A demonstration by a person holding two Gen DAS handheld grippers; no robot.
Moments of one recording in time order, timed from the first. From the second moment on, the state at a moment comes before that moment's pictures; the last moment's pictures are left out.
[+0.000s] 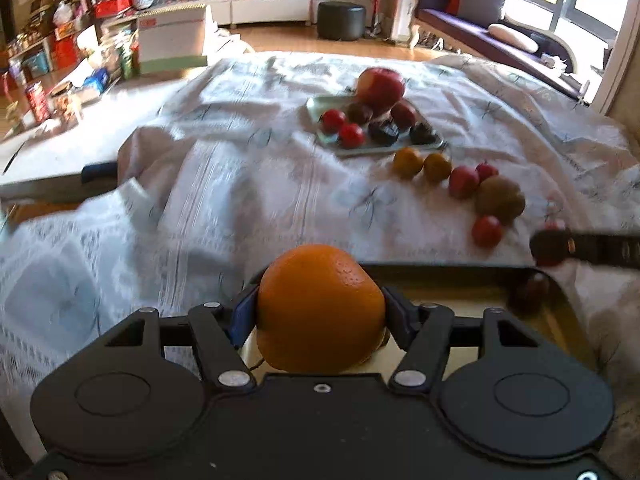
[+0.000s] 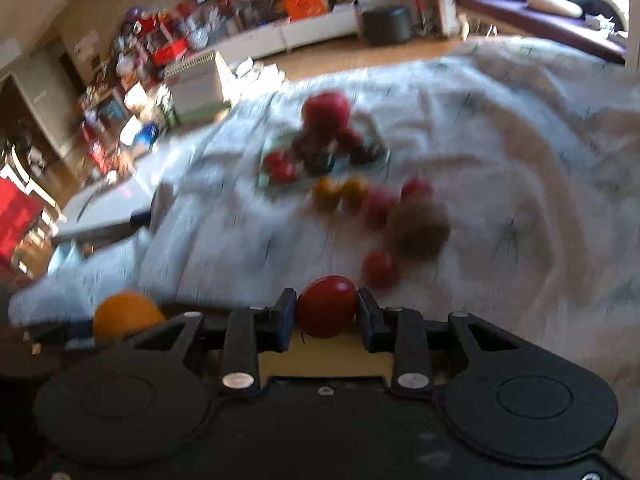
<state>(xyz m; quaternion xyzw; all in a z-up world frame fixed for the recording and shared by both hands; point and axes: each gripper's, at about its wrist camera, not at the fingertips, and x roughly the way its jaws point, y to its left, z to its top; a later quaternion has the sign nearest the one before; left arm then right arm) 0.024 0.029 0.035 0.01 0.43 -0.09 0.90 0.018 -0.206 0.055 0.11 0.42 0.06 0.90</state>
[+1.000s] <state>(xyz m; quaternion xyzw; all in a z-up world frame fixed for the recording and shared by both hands) 0.019 0.019 0.022 0.06 0.40 -0.02 0.91 0.004 -0.174 0.014 0.07 0.49 0.06 0.87</state>
